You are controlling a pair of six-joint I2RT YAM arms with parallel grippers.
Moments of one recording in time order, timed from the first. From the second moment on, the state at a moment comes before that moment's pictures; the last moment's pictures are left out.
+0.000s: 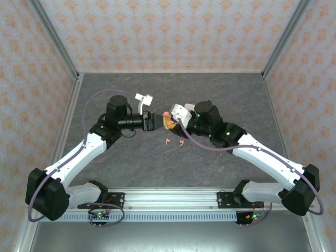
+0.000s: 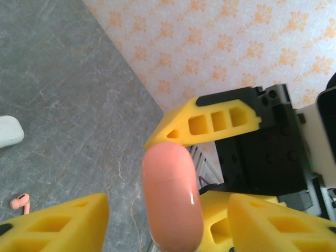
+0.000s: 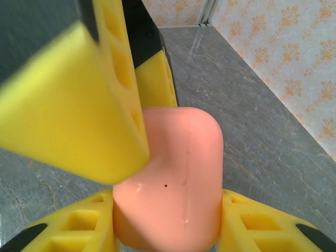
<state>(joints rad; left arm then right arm) -0.42 1.19 0.89 -0.02 0.85 -0.63 0.80 1.18 1.05 -0.34 -0.18 -0.37</state>
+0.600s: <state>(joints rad) -0.44 1.20 0.89 -0.05 0.86 -0.58 0.80 1.18 1.05 -0.36 -0.18 -0.38</state>
